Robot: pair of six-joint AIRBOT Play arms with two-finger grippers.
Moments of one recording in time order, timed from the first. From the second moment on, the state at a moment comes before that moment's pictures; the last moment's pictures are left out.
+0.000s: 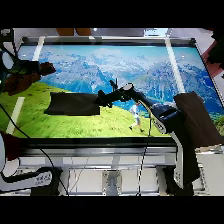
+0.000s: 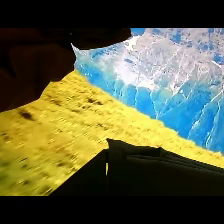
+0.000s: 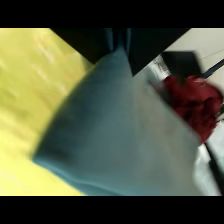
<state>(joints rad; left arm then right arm) 0.08 -1.36 1.54 1.76 -1.01 -1.67 0.44 -2.17 1.73 -0.23 1.05 1.38</state>
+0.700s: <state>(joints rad) 0.08 -1.36 1.54 1.75 -1.01 -1.67 -0.23 -1.67 1.77 -0.76 1.35 1.53</state>
